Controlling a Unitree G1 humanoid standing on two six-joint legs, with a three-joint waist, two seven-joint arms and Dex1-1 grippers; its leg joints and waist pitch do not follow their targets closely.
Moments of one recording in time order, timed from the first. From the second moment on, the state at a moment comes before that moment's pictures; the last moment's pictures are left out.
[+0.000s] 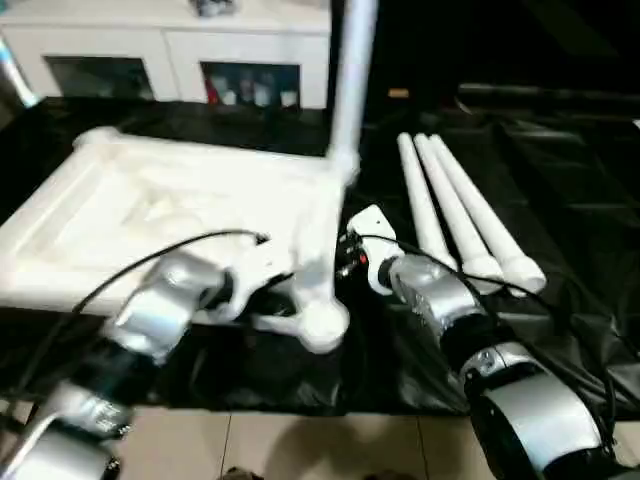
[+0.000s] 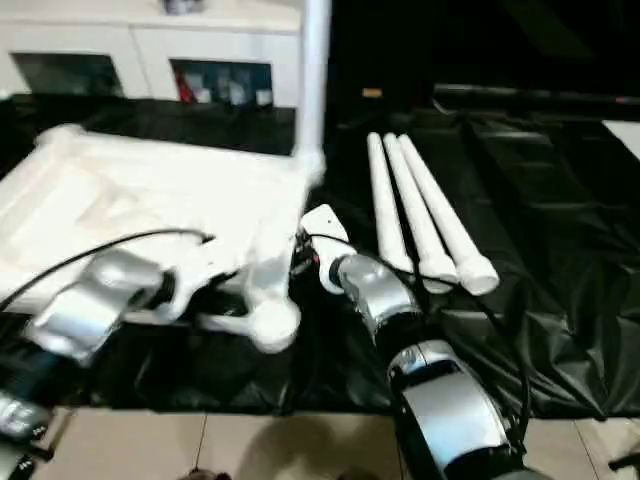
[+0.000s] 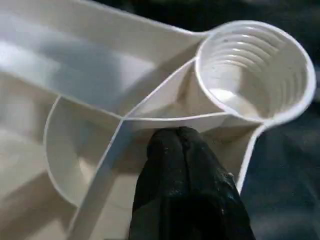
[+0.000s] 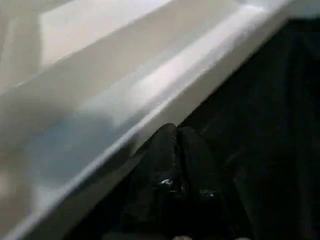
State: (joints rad) left arm -0.59 0.41 -0.36 0.33 0.09 0.49 -1.08; right arm -0.80 -0.04 0.16 1.03 0.00 0.14 0.44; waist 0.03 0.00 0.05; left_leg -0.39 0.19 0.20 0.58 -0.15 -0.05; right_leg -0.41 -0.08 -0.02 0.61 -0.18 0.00
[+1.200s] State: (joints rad) left arm -0.58 0.46 -0.17 0.13 -0.07 0.54 -1.00; right arm -1.04 -0.21 -0.13 1.27 0.12 0.22 0.15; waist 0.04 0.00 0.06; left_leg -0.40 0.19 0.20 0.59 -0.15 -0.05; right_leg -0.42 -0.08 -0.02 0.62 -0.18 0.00
